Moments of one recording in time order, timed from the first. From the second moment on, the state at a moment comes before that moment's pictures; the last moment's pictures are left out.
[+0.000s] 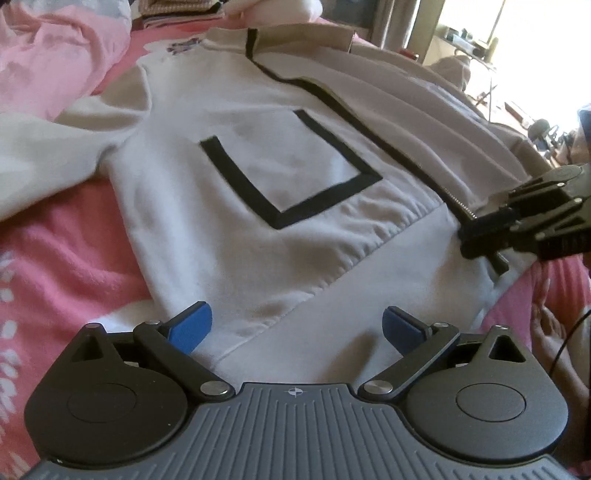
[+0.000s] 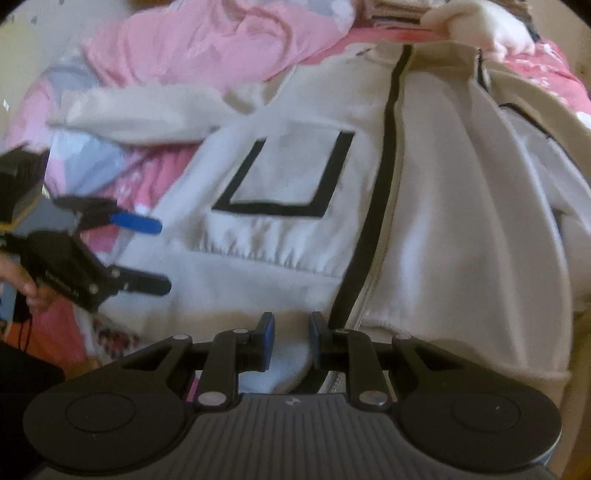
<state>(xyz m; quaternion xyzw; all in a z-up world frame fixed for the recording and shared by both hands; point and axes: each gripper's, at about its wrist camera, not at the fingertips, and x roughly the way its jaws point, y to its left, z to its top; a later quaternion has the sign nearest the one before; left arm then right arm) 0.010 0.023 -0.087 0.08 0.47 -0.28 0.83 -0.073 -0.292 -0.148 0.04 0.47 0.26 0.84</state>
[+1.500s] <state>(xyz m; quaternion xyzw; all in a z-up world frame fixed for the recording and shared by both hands) 0.009 -0.030 -0.100 0.05 0.49 -0.15 0.86 -0.094 -0.309 -0.133 0.07 0.44 0.23 0.87</state>
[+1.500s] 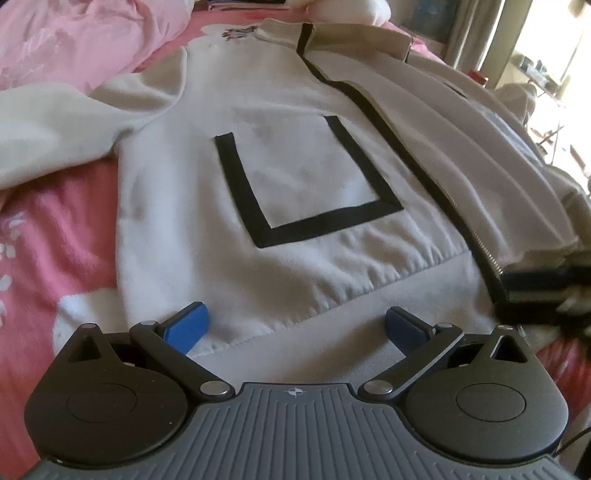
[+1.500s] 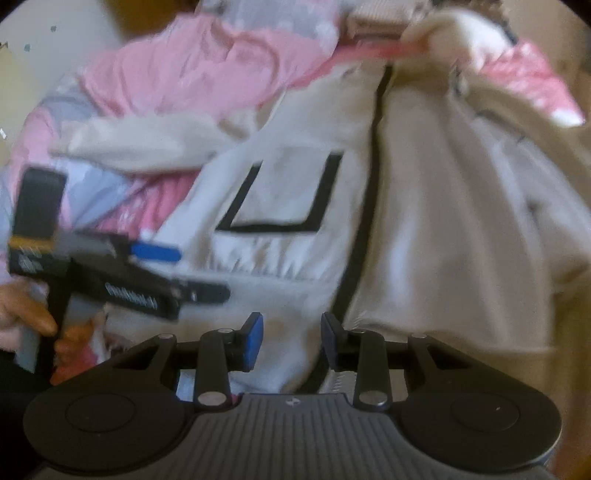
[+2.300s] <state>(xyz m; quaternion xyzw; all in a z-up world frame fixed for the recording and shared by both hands) 0.011 -0.035 -0.101 0.06 0.50 -0.14 0.85 -0.125 -0.457 -0.119 0.17 0.43 -0.09 0.88</state>
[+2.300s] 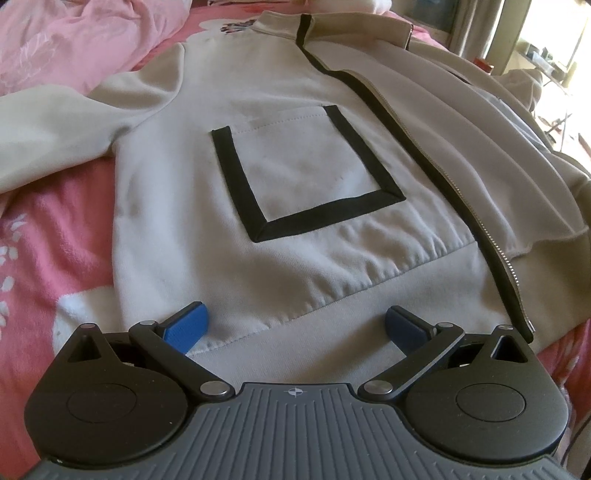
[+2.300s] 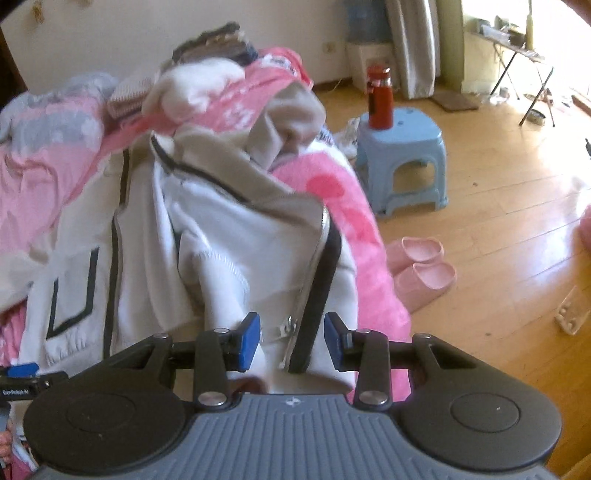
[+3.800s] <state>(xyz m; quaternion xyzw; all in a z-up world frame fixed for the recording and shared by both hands) 0.010 -0.035 -0.103 0.06 0.49 -0.14 0.86 -0.106 -0.500 -0.149 0.24 0.44 -0.19 0.85</state>
